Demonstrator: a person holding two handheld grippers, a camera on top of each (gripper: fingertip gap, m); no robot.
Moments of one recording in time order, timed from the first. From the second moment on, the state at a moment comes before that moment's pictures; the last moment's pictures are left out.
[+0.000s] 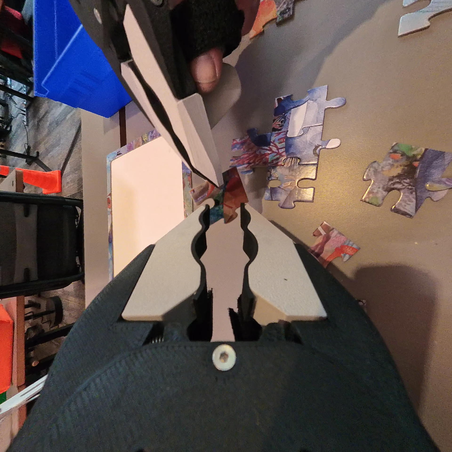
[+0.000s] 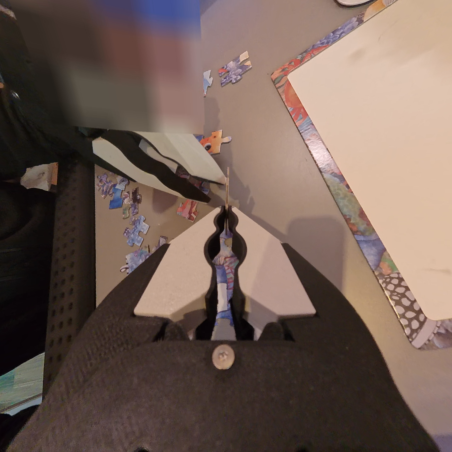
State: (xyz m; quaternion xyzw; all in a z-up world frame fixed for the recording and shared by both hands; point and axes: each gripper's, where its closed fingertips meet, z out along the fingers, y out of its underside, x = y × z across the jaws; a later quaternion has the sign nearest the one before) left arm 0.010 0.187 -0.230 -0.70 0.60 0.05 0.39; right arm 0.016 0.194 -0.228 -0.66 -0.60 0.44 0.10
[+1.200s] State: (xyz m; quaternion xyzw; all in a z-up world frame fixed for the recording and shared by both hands) left arm 0.020 0.188 -0.162 -0.72 0.39 -0.33 0.47; right arm 0.025 0.195 -0.182 -0.61 -0.62 0.47 0.18
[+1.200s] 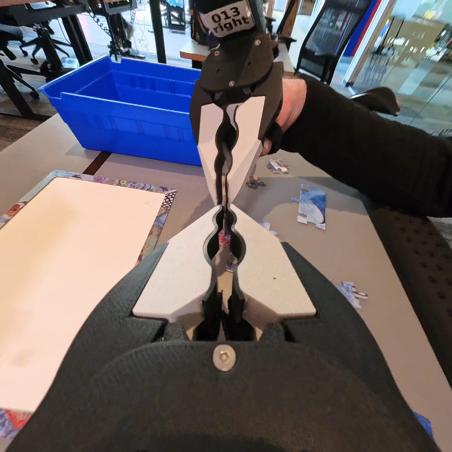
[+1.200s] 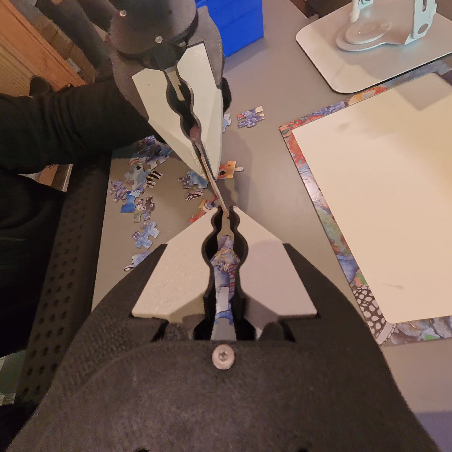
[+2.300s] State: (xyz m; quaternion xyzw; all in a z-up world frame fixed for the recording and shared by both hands) left arm 0.022 0.185 -0.195 -0.75 0.39 -0.37 0.39; right arm 0.037 0.190 -0.186 -0.61 -0.64 0.44 0.15
